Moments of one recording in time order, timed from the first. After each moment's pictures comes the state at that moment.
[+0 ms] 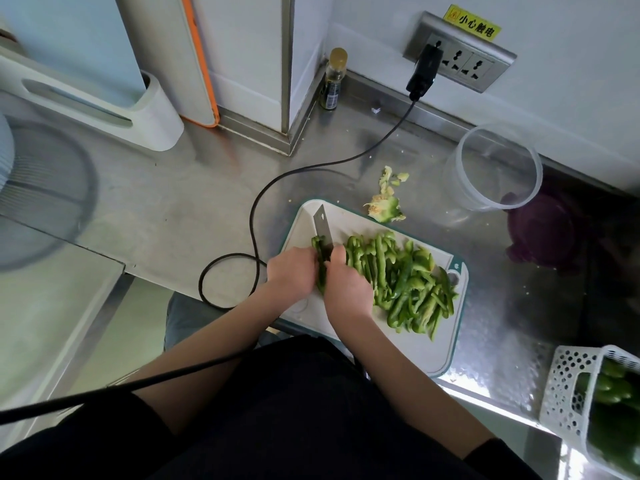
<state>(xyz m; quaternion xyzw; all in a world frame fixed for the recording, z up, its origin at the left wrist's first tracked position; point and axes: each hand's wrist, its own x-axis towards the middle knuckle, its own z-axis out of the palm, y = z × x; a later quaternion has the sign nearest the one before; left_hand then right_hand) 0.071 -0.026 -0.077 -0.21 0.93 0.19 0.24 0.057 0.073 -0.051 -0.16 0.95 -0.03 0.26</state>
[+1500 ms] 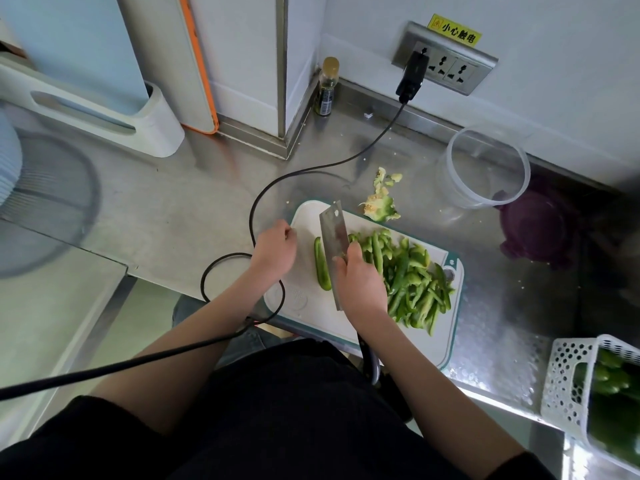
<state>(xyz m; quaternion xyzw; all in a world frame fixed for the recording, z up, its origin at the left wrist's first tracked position) 0.071 -0.058 -0.071 -0.35 0.81 0.46 0.09 0.051 0.092 -0.033 -0.13 0.94 -0.17 0.26</state>
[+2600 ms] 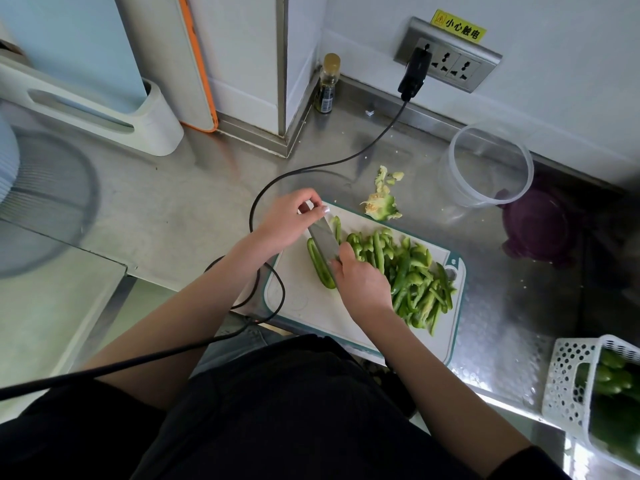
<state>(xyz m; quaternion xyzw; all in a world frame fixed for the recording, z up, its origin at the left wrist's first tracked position) 0.038 -0.075 -0.050 -0.18 0.83 0.52 0.04 0.045 0.097 -0.039 -0.23 0.94 -0.07 0.25</state>
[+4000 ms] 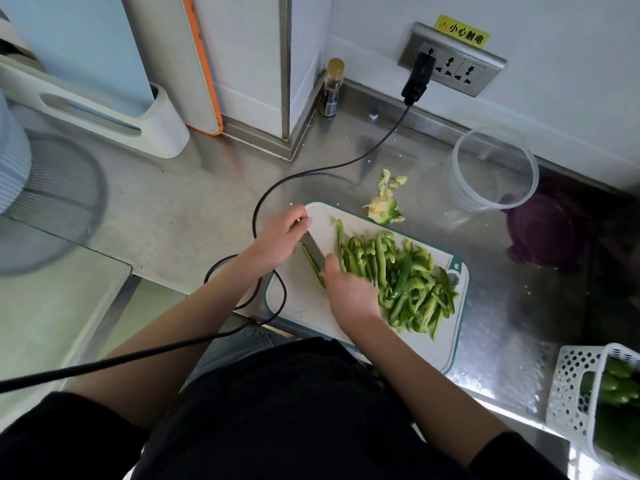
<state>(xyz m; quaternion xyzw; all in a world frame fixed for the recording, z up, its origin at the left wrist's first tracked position) 0.060 -0.073 -0.058 -0.22 0.81 0.55 0.08 0.056 0.091 -0.049 -0.32 0.92 0.04 0.23</state>
